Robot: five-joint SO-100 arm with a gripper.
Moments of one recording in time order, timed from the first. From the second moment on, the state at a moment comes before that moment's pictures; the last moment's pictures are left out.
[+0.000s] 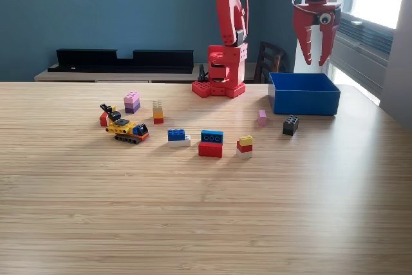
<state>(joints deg) -59.8 103.6 92.3 86.3 13.8</state>
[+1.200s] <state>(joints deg) -0.9 103.6 86.5 85.3 6.0</state>
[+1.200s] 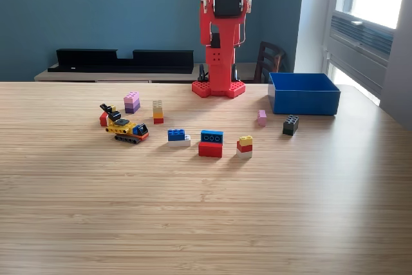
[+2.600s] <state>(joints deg) -34.1 103.8 102.3 71.5 -7.6</state>
